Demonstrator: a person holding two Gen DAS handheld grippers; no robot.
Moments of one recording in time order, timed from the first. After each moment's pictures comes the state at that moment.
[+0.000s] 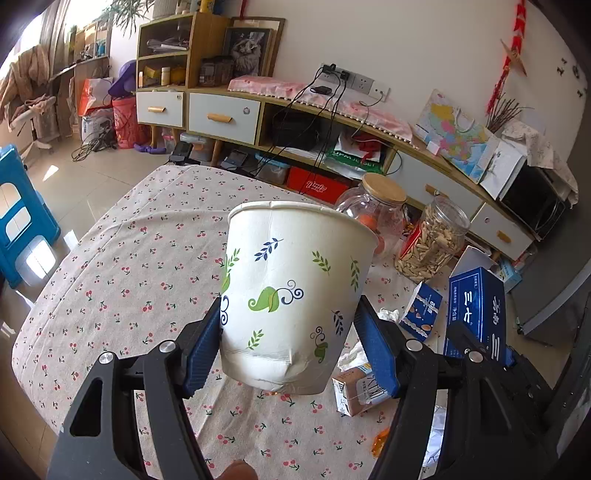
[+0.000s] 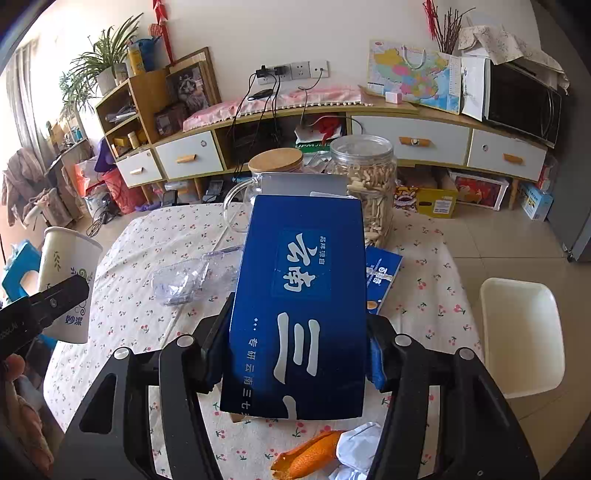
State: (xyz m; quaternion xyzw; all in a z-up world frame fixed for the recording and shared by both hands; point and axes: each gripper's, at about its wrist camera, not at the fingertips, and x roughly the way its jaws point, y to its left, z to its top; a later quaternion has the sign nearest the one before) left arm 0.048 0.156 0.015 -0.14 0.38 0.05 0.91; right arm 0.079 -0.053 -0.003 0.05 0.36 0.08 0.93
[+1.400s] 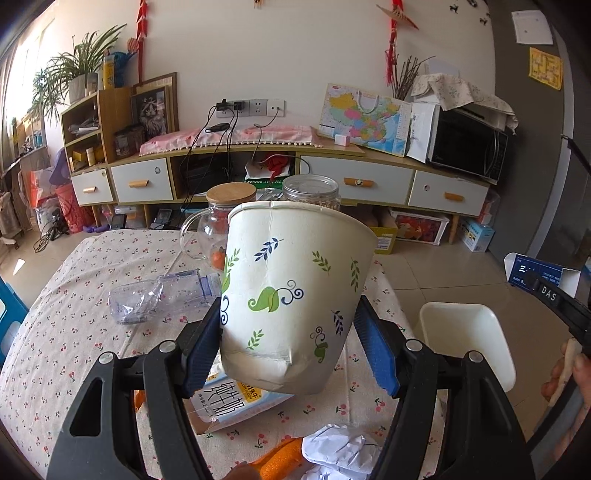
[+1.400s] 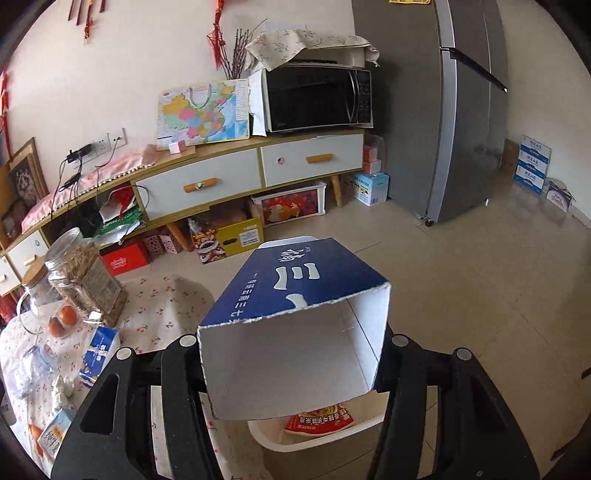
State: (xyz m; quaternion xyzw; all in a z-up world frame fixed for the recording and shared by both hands) left arm 0.051 -0.039 -0.001 0.00 0.30 -0.04 0.95; right arm 0.060 -0.323 -0.020 0.11 0.30 -0.24 0.92
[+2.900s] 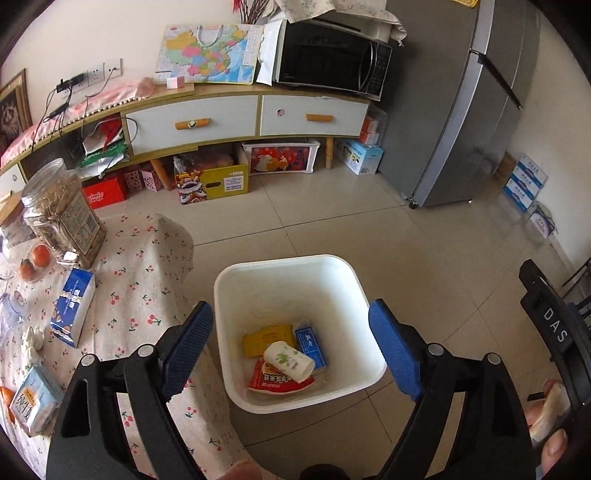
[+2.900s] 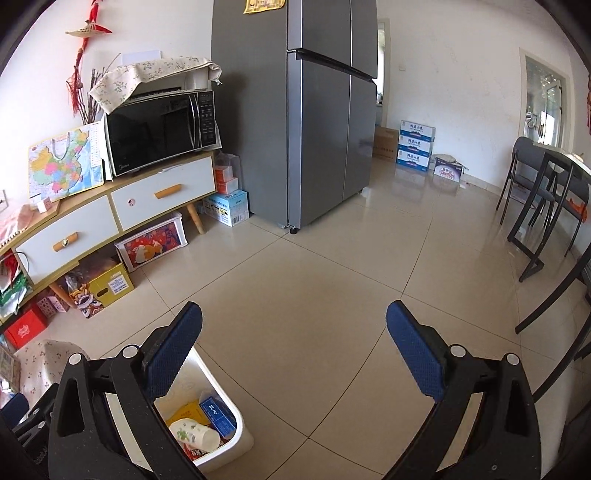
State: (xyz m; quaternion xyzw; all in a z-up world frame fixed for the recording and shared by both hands) left arm 0.081 -0.295 -0.017 0.04 0.41 -0.23 0.88; right arm -0.029 -0.445 -0.001 0.12 0.25 -0.45 0.85
